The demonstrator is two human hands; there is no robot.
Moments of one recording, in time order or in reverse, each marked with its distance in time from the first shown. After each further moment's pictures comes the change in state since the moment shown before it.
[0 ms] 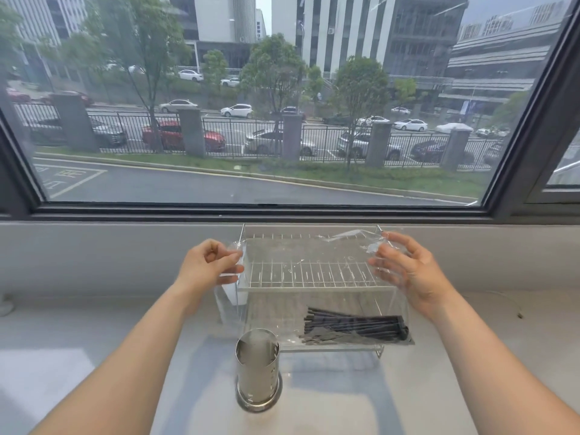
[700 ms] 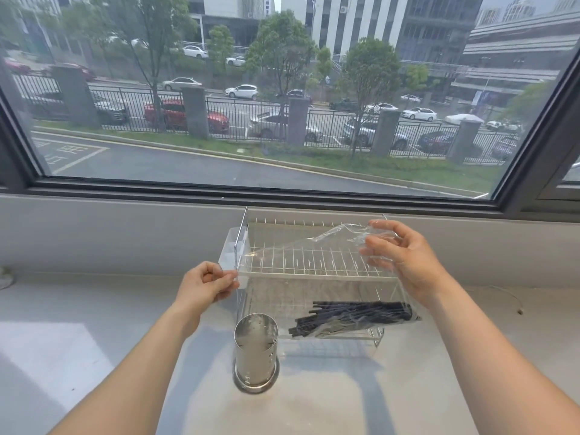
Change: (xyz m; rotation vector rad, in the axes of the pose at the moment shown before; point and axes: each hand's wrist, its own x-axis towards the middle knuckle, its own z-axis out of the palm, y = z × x) left_hand -0.019 -0.068 -0.003 -0.107 0.064 -0.163; right_hand 0.012 0.004 0.017 -0.168 -0.089 -0.012
